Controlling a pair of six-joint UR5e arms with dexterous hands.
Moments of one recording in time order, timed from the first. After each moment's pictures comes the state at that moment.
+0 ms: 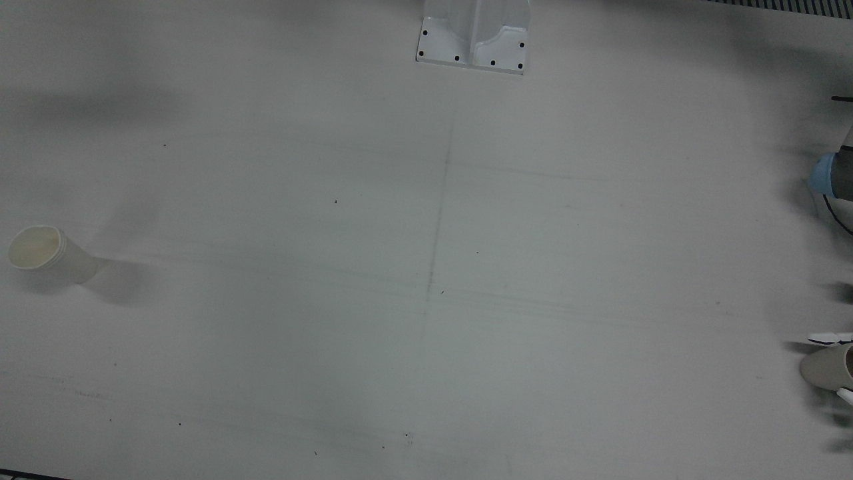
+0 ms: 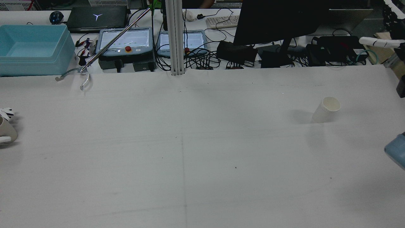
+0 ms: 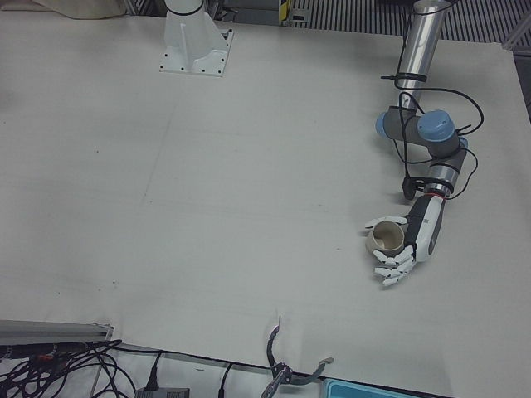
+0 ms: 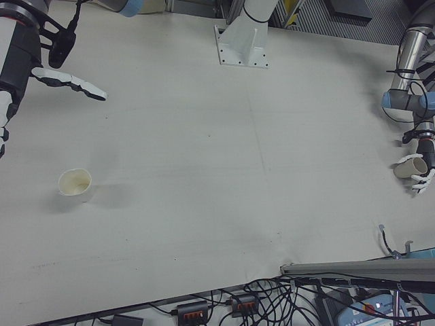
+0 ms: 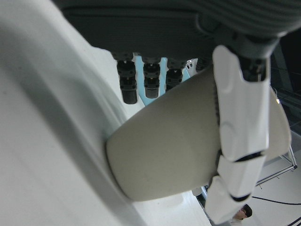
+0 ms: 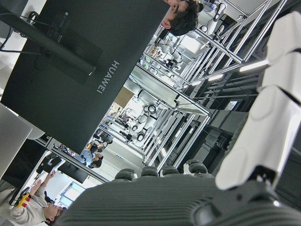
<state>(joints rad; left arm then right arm) -0.99 -1.66 -1.07 -0.58 1.28 0.56 1.24 -1.49 2.02 -3.59 -1.16 -0.58</state>
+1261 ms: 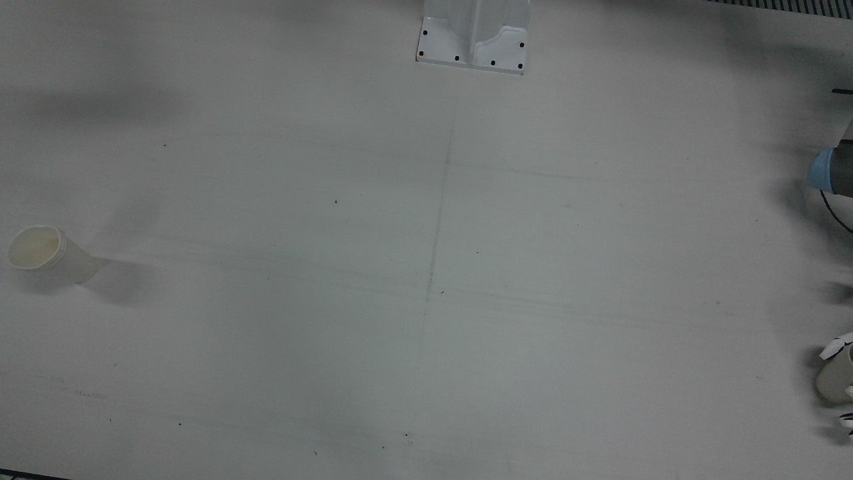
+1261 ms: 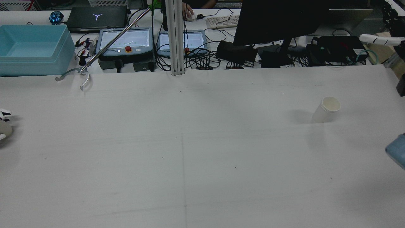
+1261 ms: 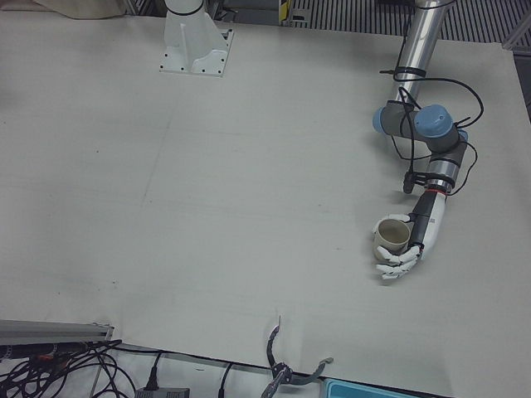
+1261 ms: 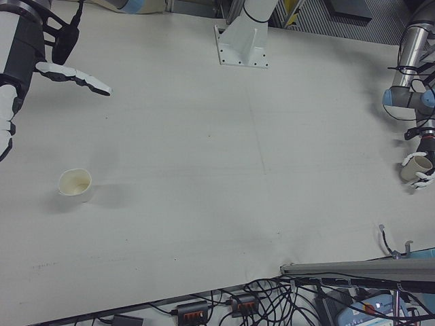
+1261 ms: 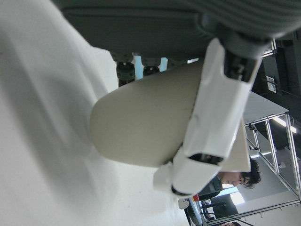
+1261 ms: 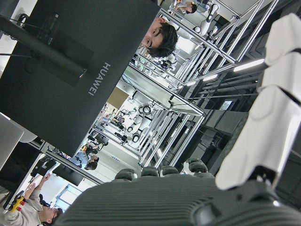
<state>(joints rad) -1.00 -1.63 -1.16 -0.45 1.28 0.36 1.24 -1.49 2.04 -3.59 -1.16 -0.57</state>
